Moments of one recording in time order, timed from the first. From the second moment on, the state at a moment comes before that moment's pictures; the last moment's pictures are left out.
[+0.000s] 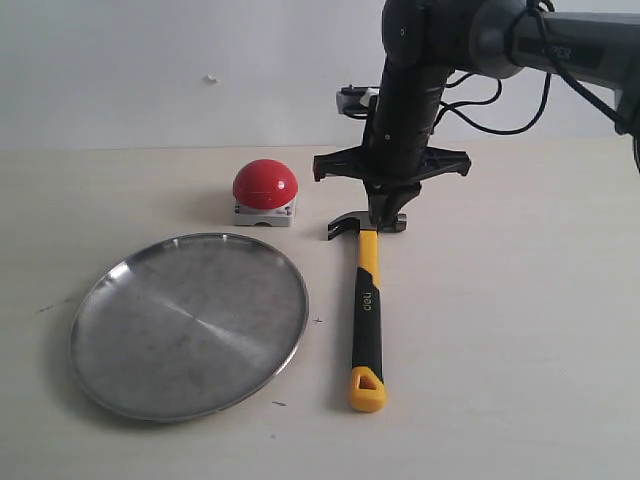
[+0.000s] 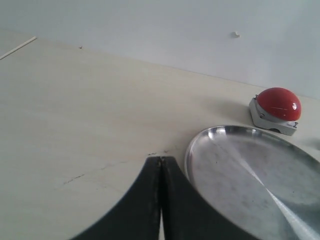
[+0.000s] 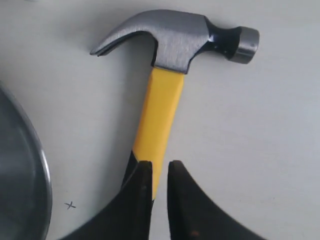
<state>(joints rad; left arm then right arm) -0.05 0.01 0.00 0.17 0.32 -0.39 0.43 2.29 -1.98 0.05 1.22 0.30</state>
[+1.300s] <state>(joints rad) -0.07 0.01 0.00 0.17 0.32 -0.39 0.44 2.43 -1.99 0.04 1.08 0.39</state>
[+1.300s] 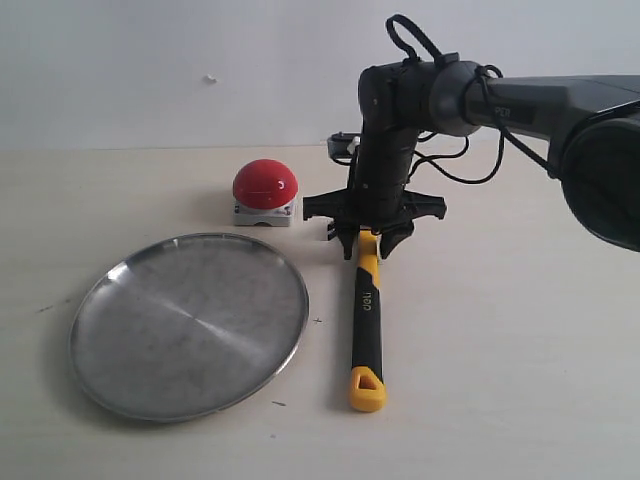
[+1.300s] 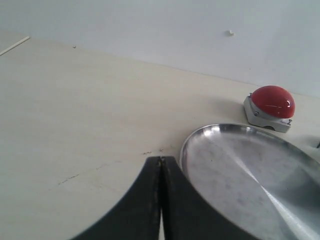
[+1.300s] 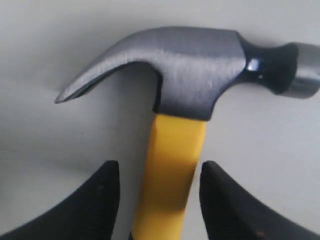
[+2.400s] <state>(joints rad) -0.07 0.01 0.00 0.17 0.32 -0.39 0.44 2.42 -1.99 -0.01 1.10 0.40</state>
